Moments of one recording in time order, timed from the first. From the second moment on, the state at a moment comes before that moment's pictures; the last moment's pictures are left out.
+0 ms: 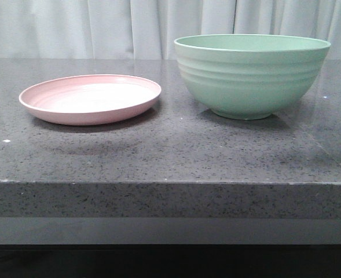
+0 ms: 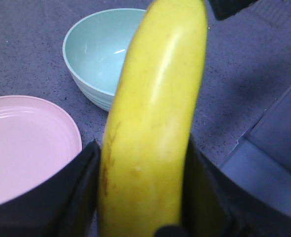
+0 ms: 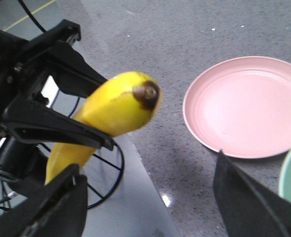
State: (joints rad) left arm -0.75 1.06 -1.06 -0.20 0.59 0.14; right arm 0.20 1.29 -1.35 1.02 1.16 -0.79
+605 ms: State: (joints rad) left arm -0.75 1.06 -1.06 -0.20 0.59 0.14; right arm 0.20 1.40 -1.41 1.15 1.20 -0.73
